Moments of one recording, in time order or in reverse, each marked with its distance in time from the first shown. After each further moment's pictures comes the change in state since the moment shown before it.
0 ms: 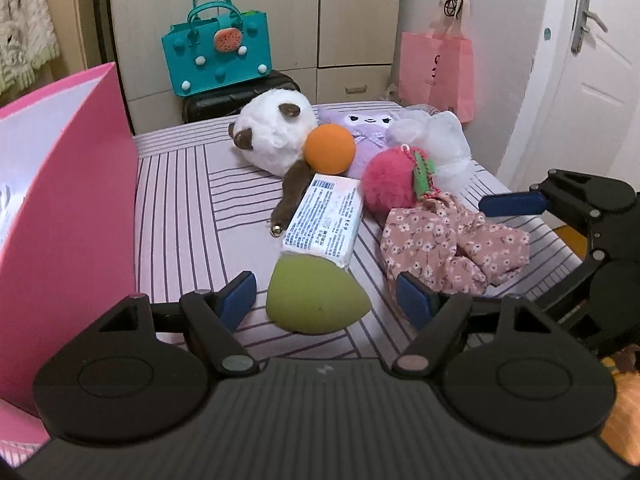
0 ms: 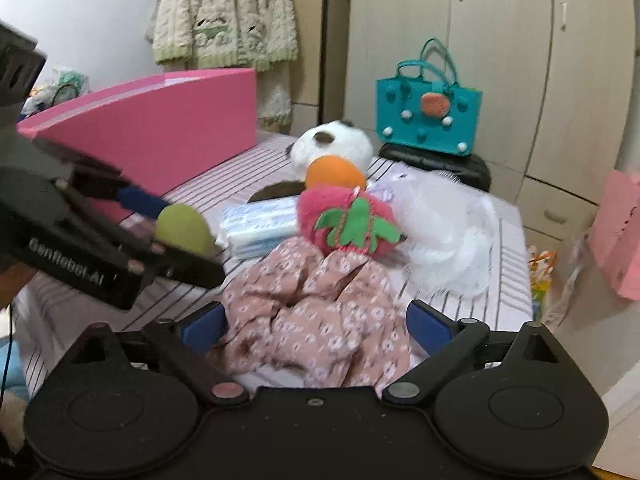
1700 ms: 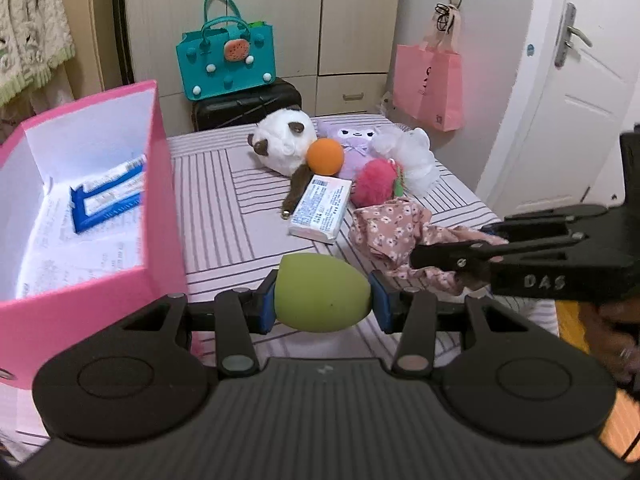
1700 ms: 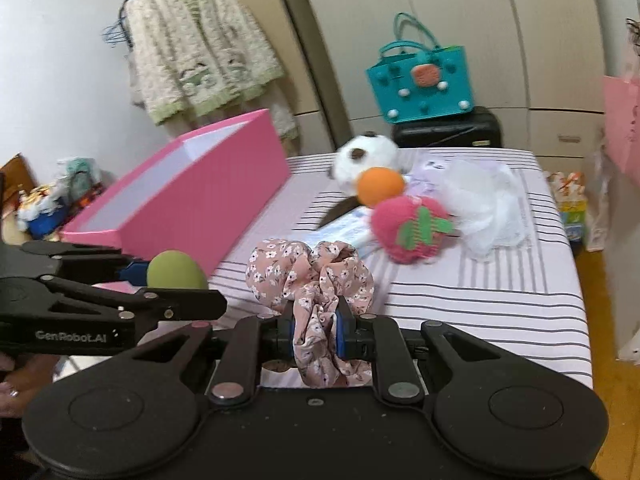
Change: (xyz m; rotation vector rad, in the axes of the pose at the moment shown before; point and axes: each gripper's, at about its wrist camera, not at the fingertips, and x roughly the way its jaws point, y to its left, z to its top) left arm -0.089 0.000 -0.007 -0.005 -0.004 -0.008; right arm -0.041 0.019 0.012 0.329 -0.016 0.104
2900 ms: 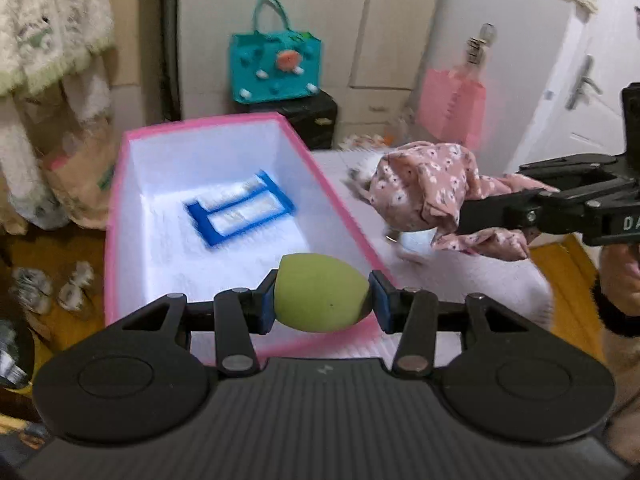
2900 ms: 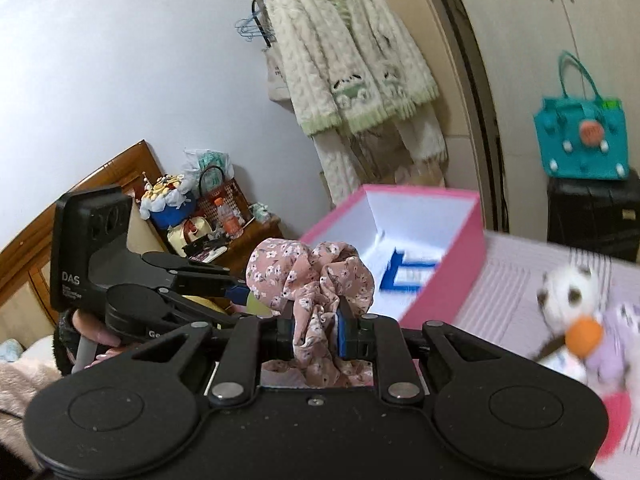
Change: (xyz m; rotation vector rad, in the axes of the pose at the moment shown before) left arm -0.081 0.148 0.037 -0.084 0.016 -0.011; right arm 0.000 0.130 0.116 -0.136 0.048 0.389
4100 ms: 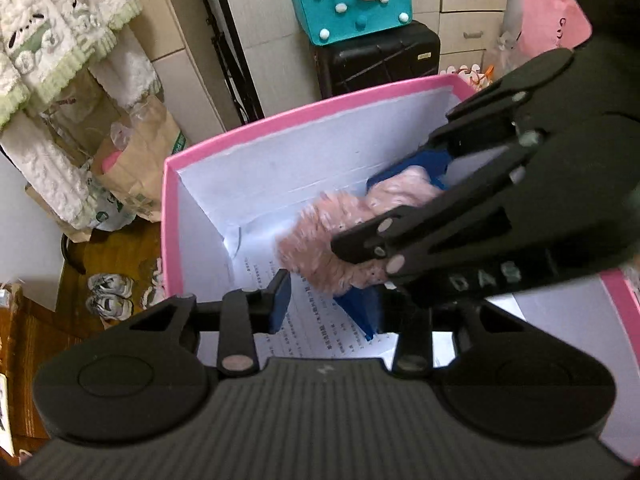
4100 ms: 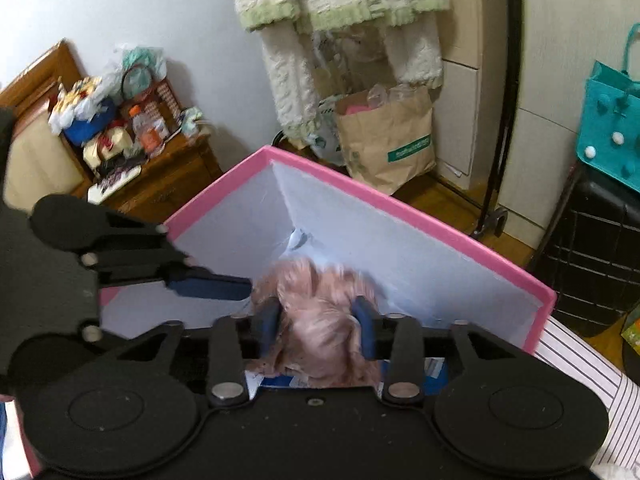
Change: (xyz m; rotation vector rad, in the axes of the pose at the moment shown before) left arm 0.149 0.088 0.077 0.109 0.244 0.240; right arm 0.255 -0.093 0.098 -0.139 0.350 -0.122
